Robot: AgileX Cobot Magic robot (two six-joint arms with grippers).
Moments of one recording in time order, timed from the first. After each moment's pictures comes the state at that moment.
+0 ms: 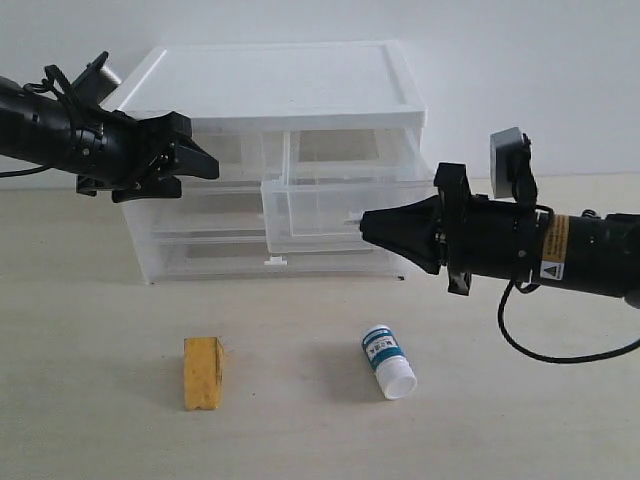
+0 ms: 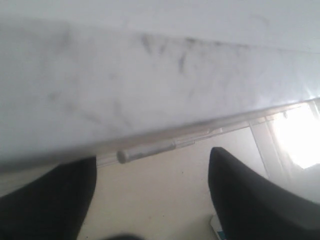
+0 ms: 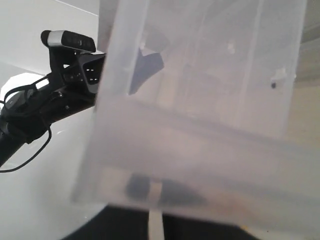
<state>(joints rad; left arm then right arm) -0.09 1.91 -1.35 -1.12 0.67 0.78 0.16 1.90 -0.83 -1.15 -1.21 1.73</state>
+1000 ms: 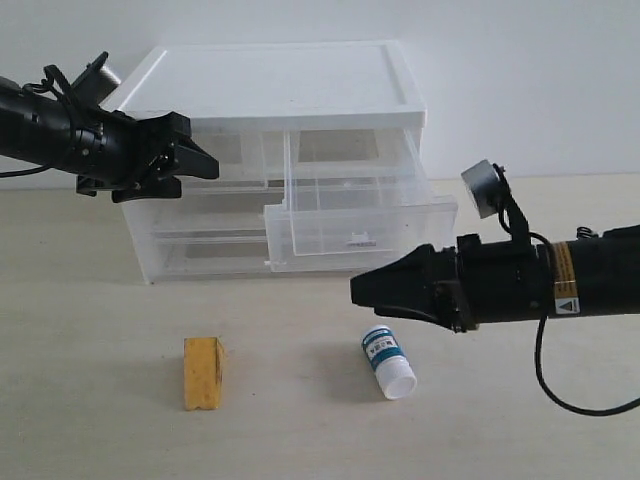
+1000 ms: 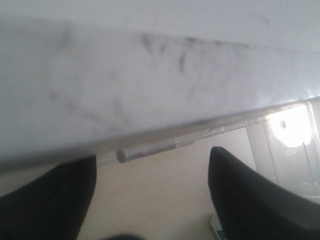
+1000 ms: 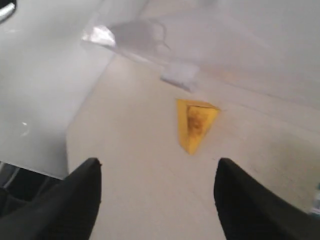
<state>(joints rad) -0.09 1.91 -1.35 -1.12 0.68 0.78 0.16 1.86 -0.80 -1.43 -1.13 1.51</state>
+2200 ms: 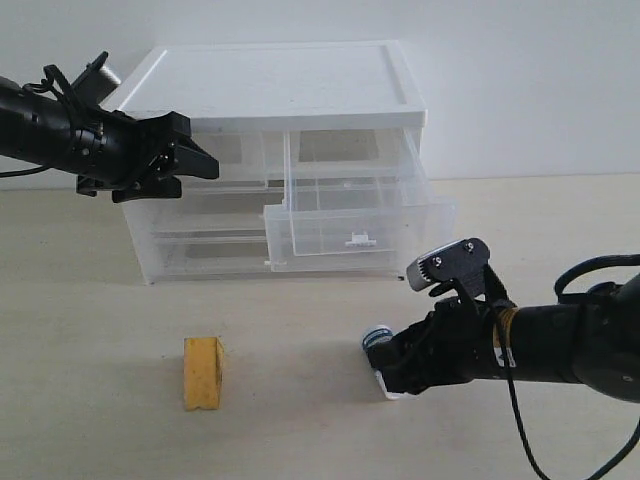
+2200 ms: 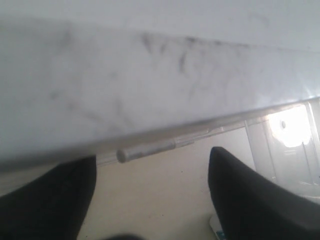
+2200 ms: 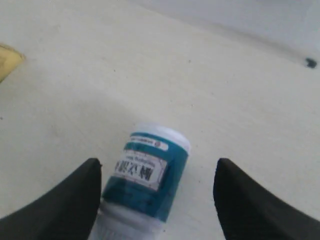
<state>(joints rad) -0.09 1.91 -1.35 -1.12 0.68 0.78 0.37 1.91 -0.66 -0.74 -0.59 0.58</state>
